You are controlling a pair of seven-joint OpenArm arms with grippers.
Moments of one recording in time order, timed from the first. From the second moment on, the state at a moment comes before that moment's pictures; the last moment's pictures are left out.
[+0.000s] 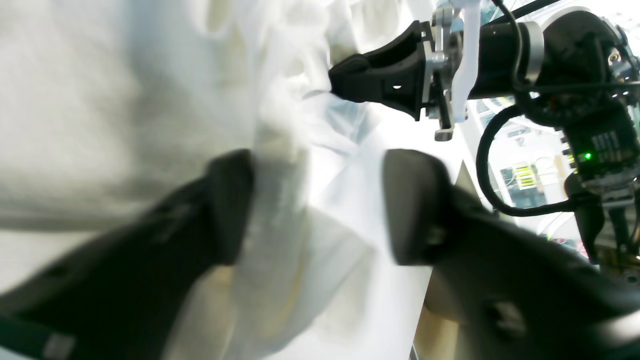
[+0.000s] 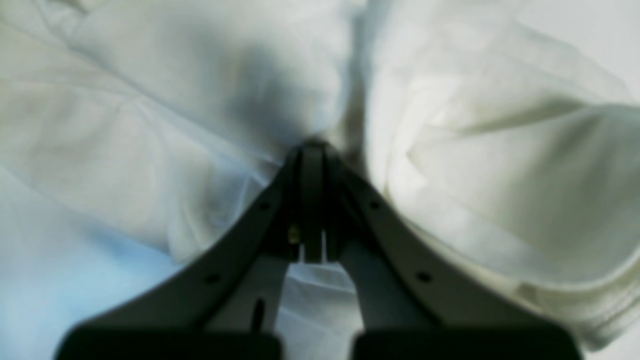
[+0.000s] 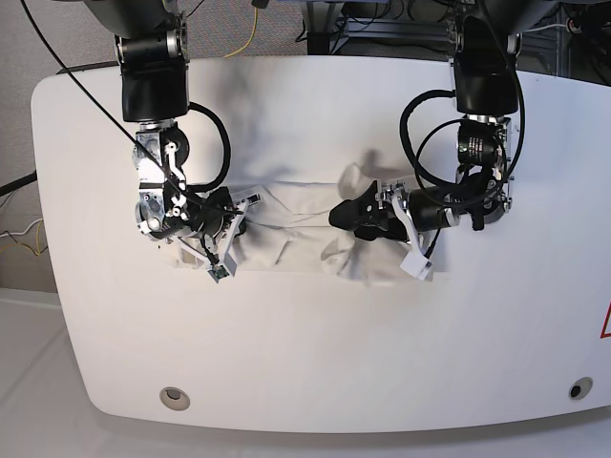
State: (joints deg) left arm -13.8 -7.0 -3.9 67.5 -61.8 -41.7 67.1; right arm 14.2 9.0 -3.8 71.1 15.2 23.5 -59.8
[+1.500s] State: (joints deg) left arm -16.5 -24.1 -4.1 74.7 -81.6 -27.5 67.3; right arm 13.2 8.8 -3.8 73.7 14.7 23.4 -61.0
